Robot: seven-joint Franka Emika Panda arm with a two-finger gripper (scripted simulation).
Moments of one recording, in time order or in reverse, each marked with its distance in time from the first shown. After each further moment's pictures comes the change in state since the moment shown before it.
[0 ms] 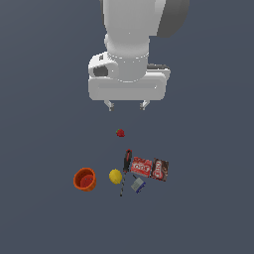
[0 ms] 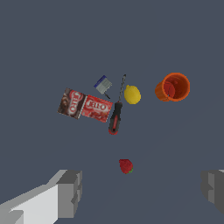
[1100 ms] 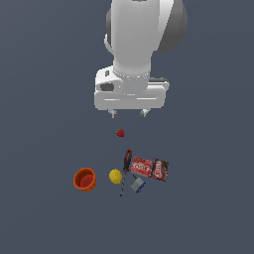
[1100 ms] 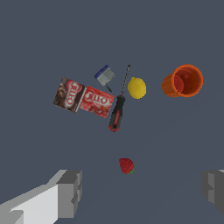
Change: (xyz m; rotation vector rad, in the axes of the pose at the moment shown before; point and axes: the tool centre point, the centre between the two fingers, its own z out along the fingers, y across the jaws) arm -0.005 -0.007 0.035 -0.015 -0.040 -0.040
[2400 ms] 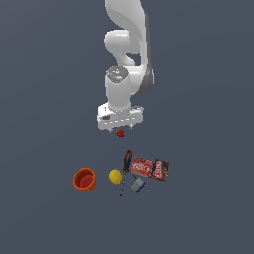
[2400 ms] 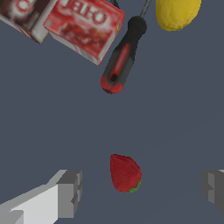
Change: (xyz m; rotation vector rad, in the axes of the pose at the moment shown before) arm -0.084 0.024 0.191 0.031 0.018 -0.168
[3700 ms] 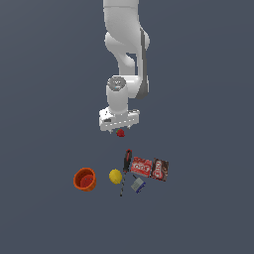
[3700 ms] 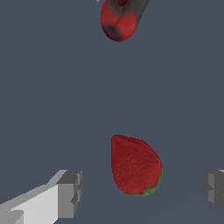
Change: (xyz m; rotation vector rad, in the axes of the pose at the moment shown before) arm -0.040 -0.001 0.059 -0.002 0.005 -0.041
